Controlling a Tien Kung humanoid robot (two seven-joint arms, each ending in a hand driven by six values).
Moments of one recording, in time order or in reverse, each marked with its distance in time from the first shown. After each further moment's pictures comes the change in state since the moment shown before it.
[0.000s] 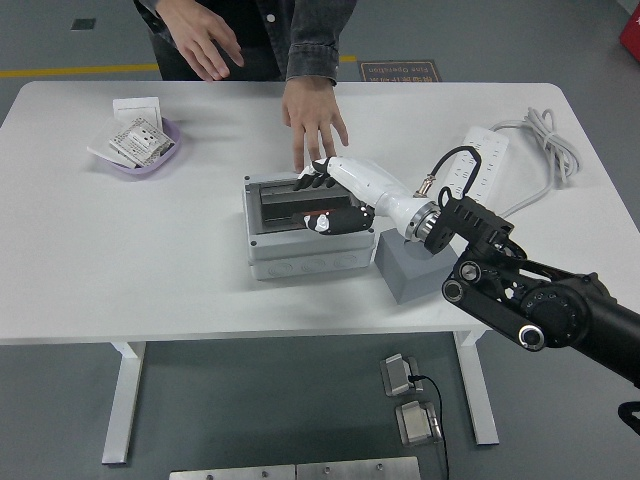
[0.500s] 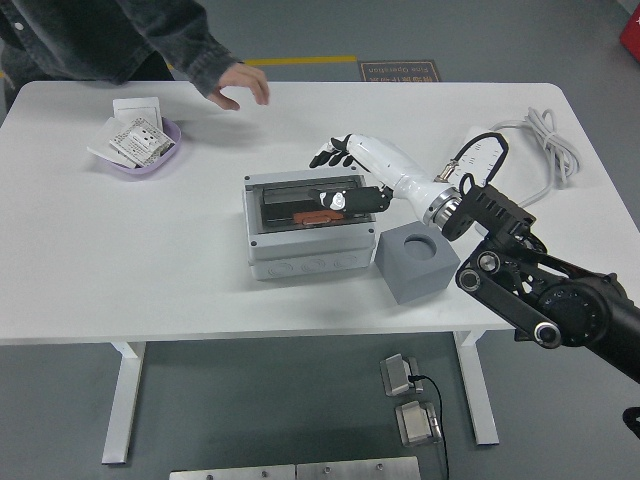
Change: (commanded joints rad) left arm 0.006 0.004 -0.035 0.000 0.026 -0.005 0.021; right arm -0.075 -0.033 0.183 0.085 -0.070 0.023 -0.017
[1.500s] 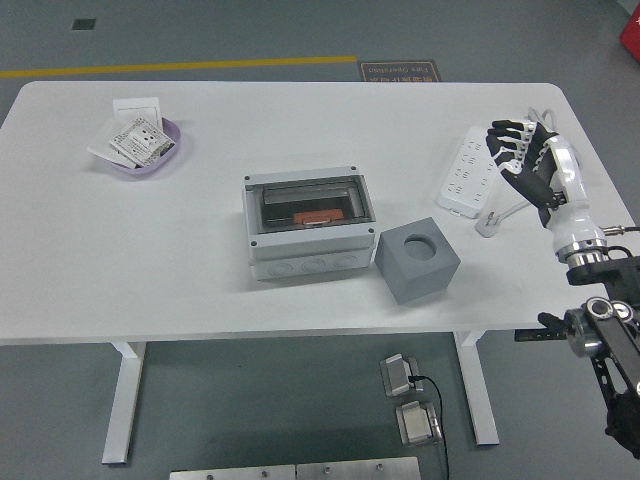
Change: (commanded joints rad) left arm 0.003 -0.001 0.006 0.000 -0.024 -0.004 0.016; right arm -0.538 0.104 0.748 0.099 0.441 0.045 0.196
